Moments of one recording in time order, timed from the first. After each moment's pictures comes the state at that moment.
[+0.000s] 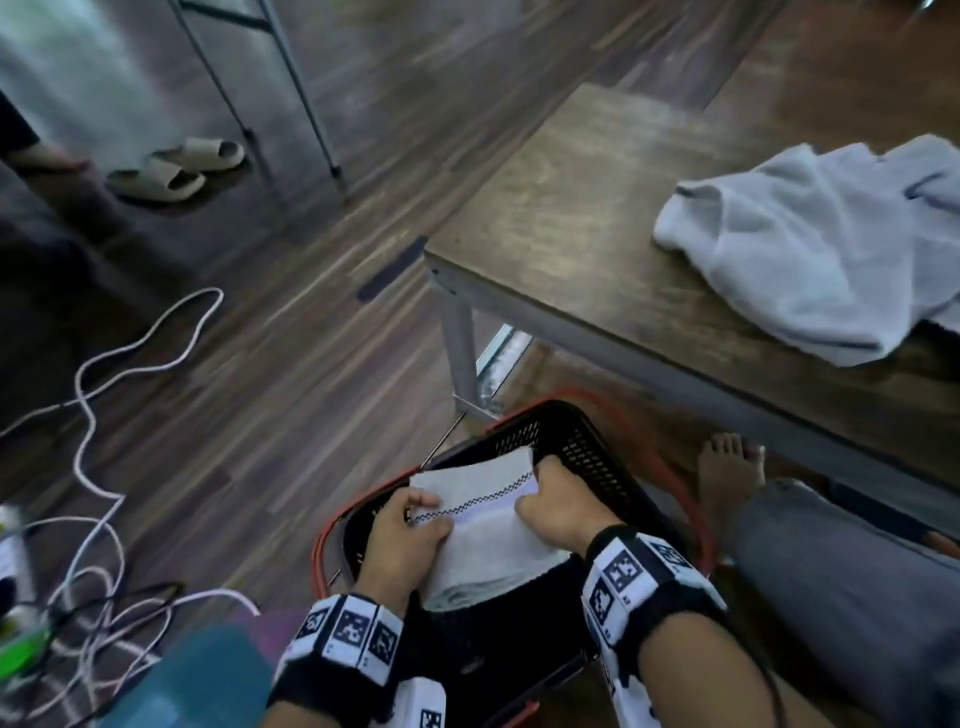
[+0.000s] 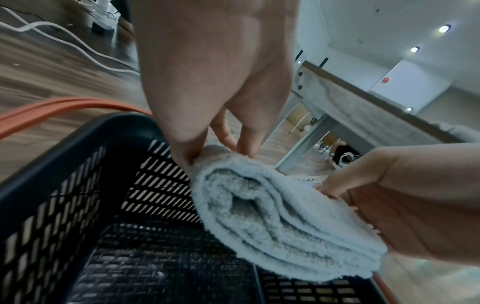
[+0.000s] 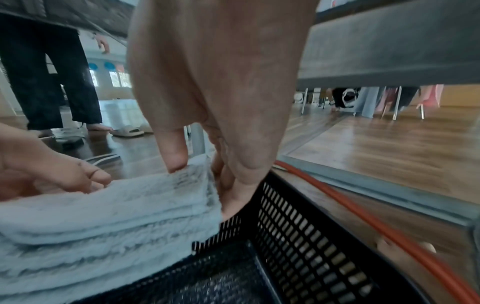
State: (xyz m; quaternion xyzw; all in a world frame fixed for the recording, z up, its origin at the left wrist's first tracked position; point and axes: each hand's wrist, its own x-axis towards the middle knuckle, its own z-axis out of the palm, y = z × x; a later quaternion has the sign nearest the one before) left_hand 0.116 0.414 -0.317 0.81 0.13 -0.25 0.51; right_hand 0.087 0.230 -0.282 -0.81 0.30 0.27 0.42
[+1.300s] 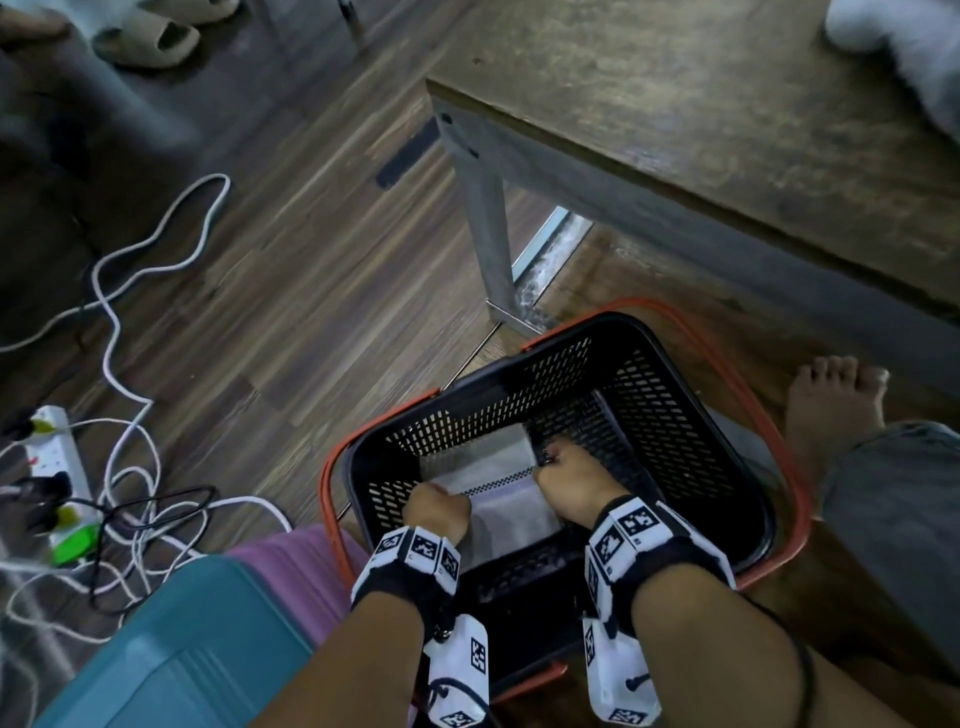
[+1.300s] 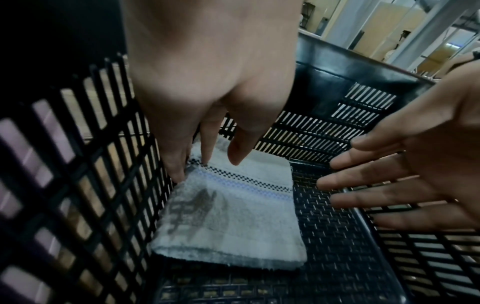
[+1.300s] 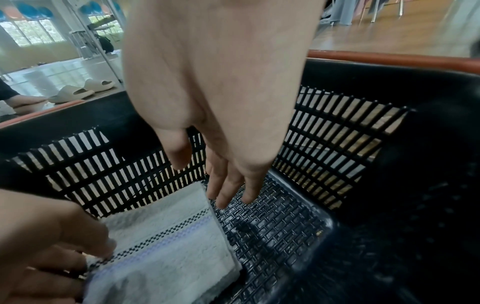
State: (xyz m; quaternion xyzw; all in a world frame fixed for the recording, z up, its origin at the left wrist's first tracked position) left_hand 0.110 0.414 -0.423 0.87 0.24 -0.37 0.23; right_hand 0.087 0.247 -0.394 -0.73 0.33 0.37 0.48
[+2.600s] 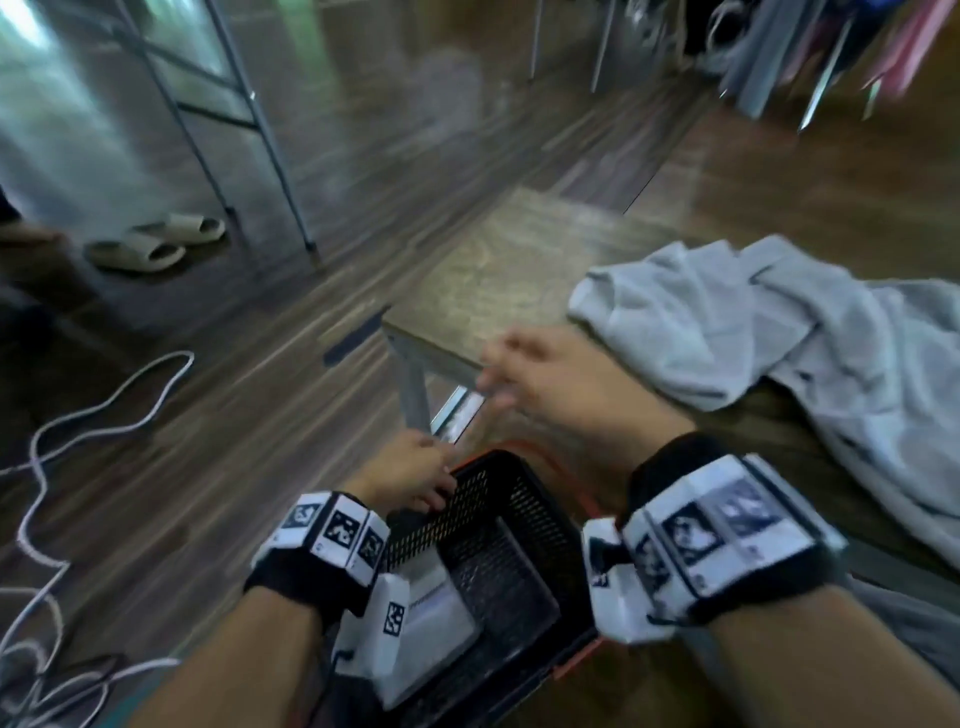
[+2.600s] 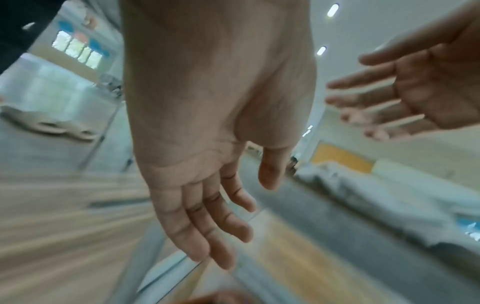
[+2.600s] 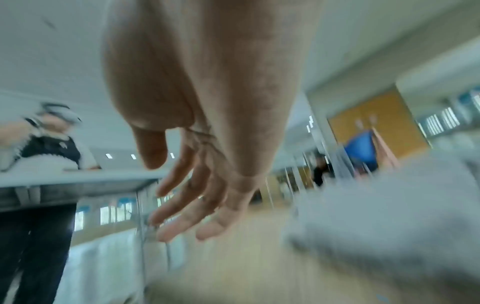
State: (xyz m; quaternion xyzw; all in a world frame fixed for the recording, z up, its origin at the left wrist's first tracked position) left_hand 0.165 0.331 -0.192 0.81 -0.04 -0.38 0.44; right_hand 0.100 0.171 -0.094 -0.84 0.11 0.00 0.53
